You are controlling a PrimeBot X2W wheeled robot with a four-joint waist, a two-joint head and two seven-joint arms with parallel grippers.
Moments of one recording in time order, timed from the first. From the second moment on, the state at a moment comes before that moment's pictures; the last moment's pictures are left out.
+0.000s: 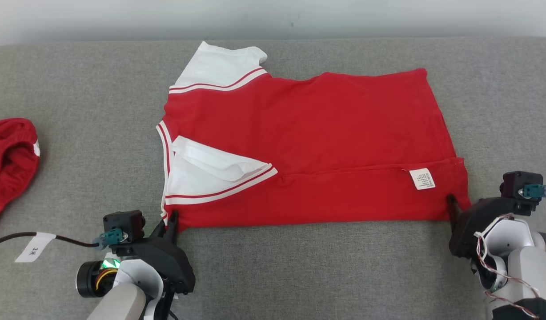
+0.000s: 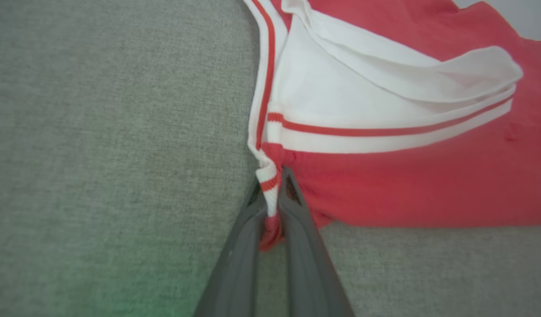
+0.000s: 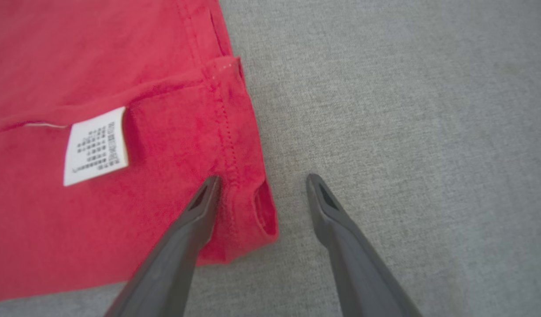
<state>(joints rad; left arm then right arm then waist) -0.43 0.28 -0.50 0.47 -0.72 0.17 0.08 -0.40 -0.07 -0.29 0.41 0.03 0.13 0.47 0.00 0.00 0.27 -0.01</state>
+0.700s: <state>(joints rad) -0.32 0.30 -0.50 0.40 -0.75 0.16 0.05 -0.26 -0.06 -0.29 0.25 0.08 0.13 0.52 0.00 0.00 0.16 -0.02</state>
